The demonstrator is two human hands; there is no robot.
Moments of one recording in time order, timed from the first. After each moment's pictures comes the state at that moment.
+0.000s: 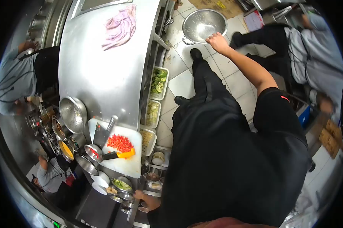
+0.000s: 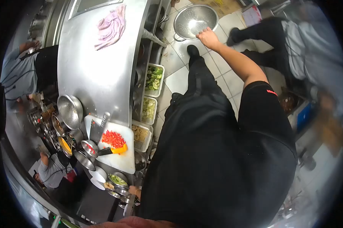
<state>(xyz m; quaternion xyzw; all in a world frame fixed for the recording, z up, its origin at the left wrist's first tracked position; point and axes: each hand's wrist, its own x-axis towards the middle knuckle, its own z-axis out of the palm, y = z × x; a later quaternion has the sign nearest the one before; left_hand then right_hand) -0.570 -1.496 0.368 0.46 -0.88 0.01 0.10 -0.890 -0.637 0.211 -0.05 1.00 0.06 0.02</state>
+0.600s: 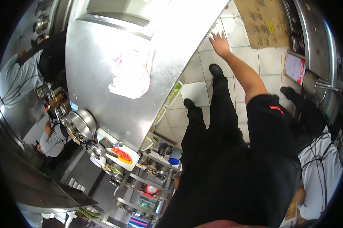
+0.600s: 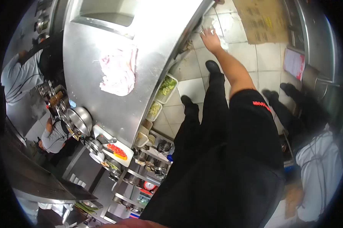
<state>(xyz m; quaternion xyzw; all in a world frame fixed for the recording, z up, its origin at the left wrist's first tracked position) -0.609 -1.048 0.349 -0.12 -0.91 -0.23 -0.34 -1.166 -0.576 0.001 -0.09 0.99 -0.02 0.10</state>
